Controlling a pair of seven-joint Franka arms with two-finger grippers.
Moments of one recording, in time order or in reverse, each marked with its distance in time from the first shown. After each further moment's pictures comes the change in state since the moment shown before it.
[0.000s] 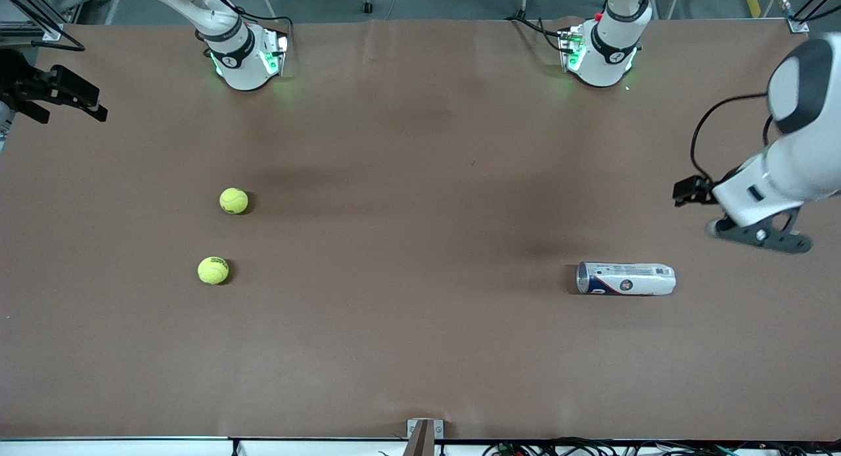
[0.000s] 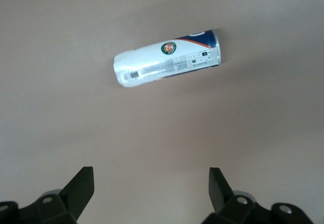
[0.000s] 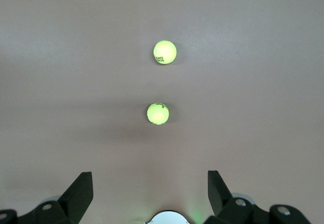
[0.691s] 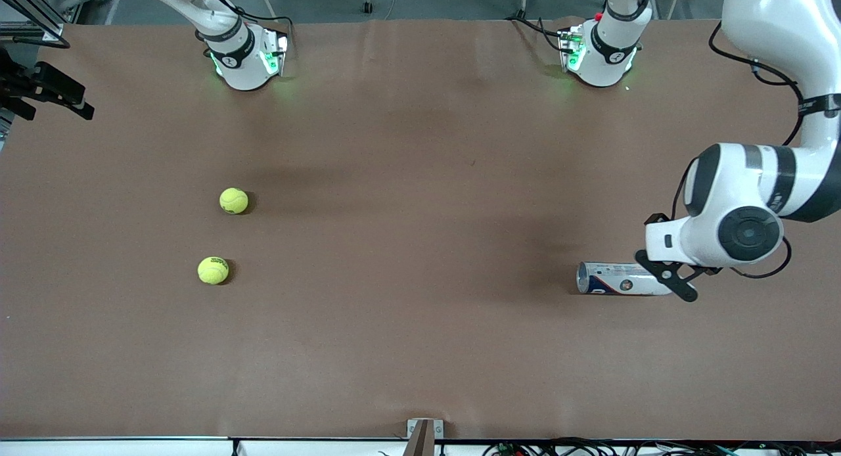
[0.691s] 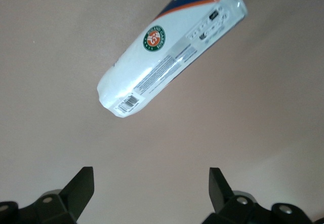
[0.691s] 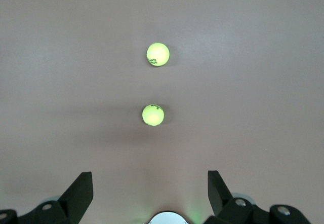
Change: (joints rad) left arm -0.057 0.222 -0.005 0.008 0.235 0.084 0.389; right arm -0.026 0.001 -0.009 0.012 -0.003 -0.006 0.000
